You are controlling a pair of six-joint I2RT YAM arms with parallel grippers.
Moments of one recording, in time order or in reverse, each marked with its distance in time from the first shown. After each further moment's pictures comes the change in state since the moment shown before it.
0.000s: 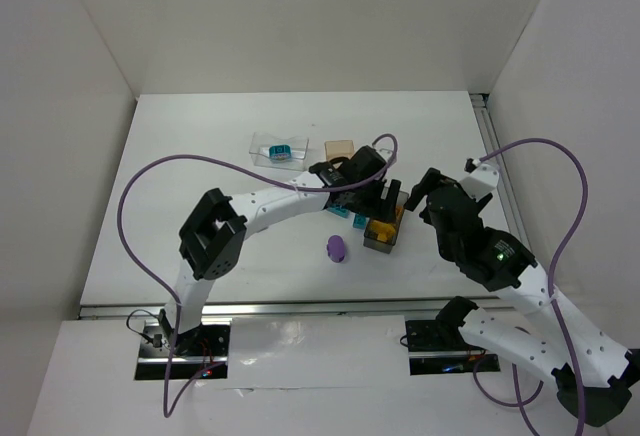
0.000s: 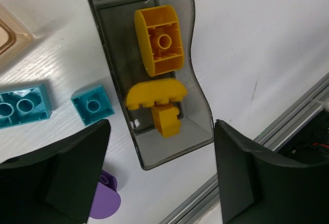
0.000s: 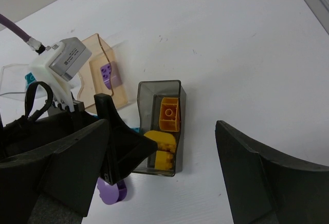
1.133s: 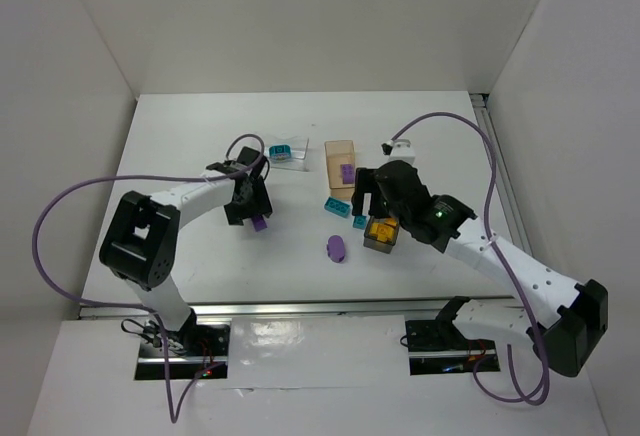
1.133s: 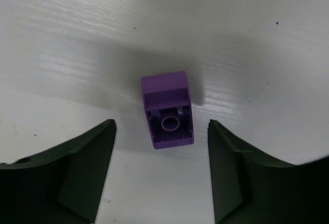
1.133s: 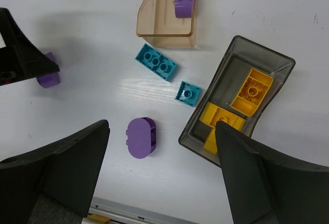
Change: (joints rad) left arm 0.532 -0.375 -0.661 -0.104 -0.266 -0.216; right arm 0.026 0.380 0.067 0.186 -0.447 -0.204
